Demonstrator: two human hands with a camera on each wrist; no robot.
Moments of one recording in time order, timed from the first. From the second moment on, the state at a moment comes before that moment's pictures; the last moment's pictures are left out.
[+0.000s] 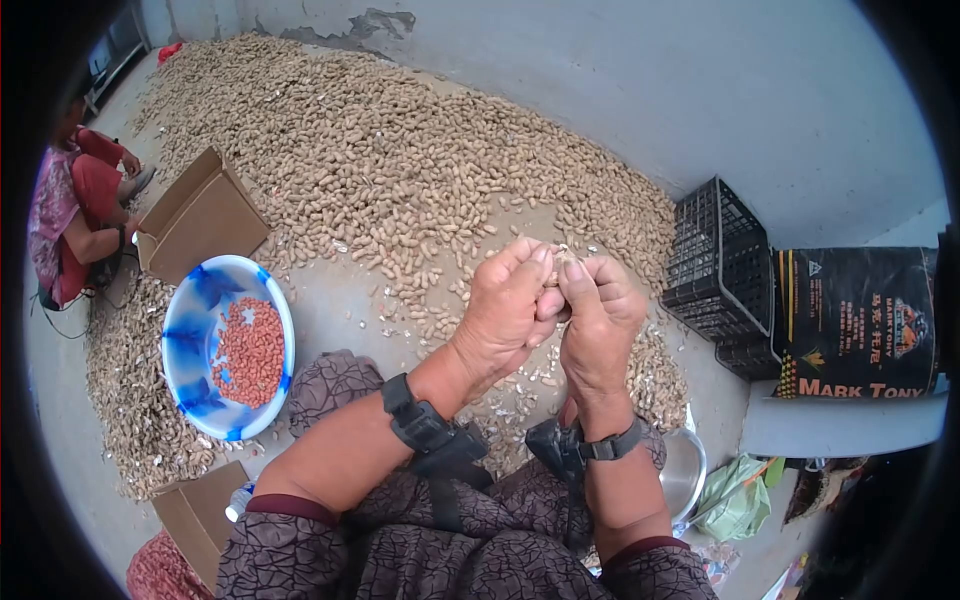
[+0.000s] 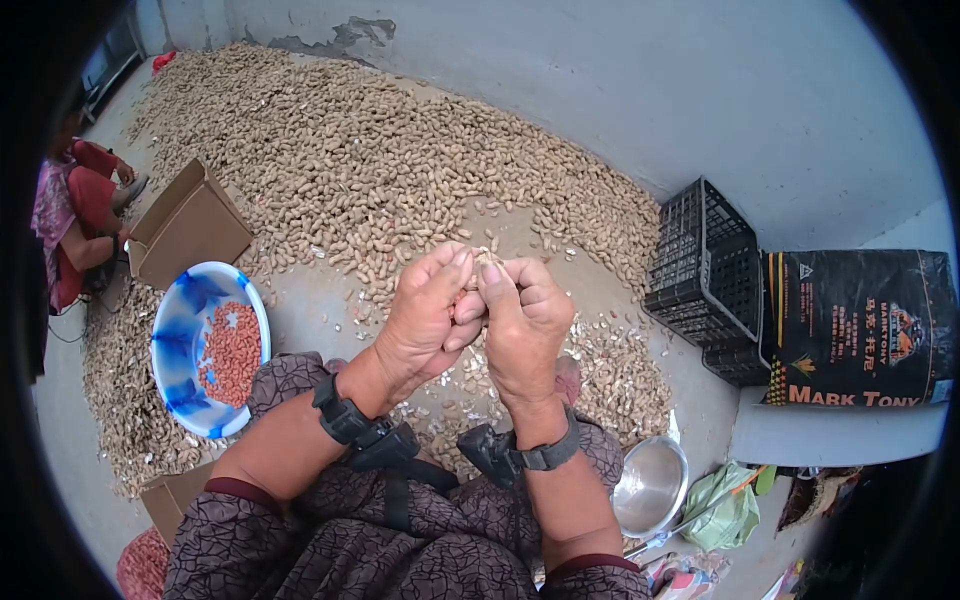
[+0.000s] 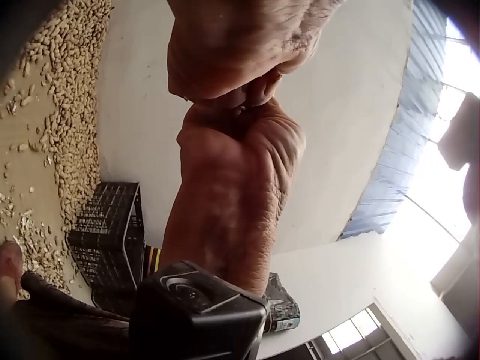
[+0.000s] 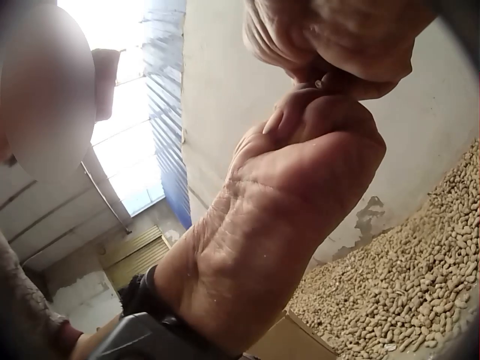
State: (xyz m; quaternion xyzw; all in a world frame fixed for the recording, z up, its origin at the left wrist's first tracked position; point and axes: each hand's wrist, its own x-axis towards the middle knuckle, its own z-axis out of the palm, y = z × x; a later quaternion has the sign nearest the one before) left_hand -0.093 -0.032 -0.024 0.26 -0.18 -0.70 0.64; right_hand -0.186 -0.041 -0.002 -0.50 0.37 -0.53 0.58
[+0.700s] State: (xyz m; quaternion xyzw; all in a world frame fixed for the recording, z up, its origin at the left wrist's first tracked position) left_hand -0.084 -0.041 -0.028 0.42 -0.39 -0.60 0.55; right_hand -0.204 -0.052 -0.010 -0.60 0.47 -0.46 0.45
